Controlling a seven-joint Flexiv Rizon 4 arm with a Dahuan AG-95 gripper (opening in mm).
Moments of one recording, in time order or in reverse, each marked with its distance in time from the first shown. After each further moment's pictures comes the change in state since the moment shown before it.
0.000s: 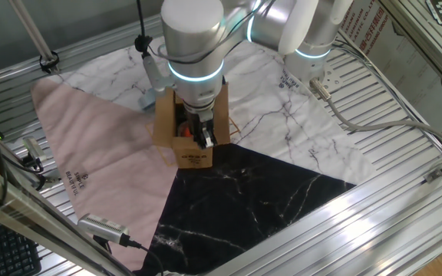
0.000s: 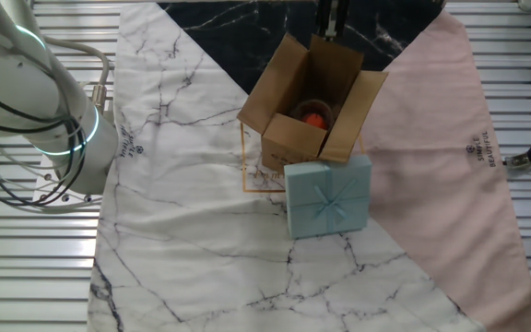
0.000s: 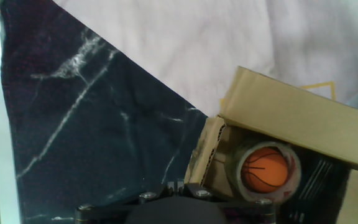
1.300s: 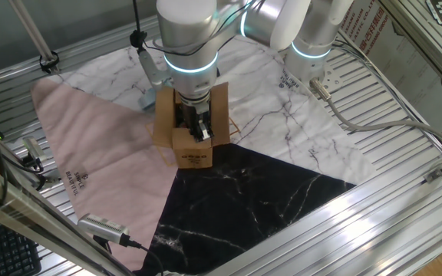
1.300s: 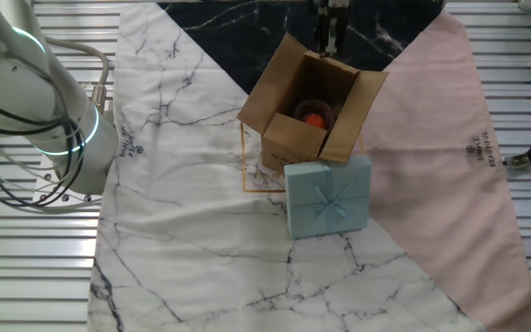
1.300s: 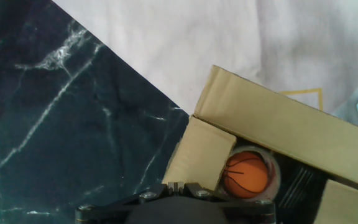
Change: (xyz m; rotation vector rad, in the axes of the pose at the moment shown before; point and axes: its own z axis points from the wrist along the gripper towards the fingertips) arm -0.003 -0.021 0.008 -0.005 0.000 -0.051
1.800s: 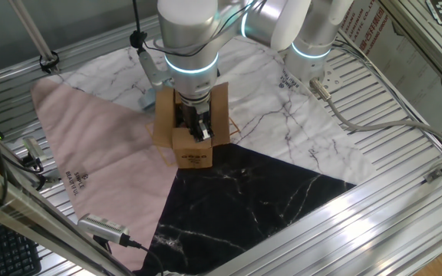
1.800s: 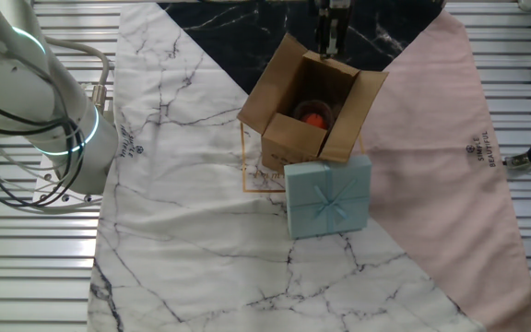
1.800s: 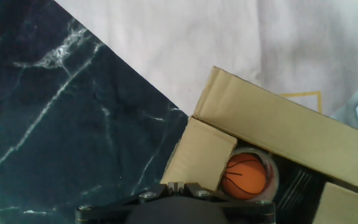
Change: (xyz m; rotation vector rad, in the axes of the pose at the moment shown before) arm 0.000 -0.002 0.001 0.008 -0.001 -0.010
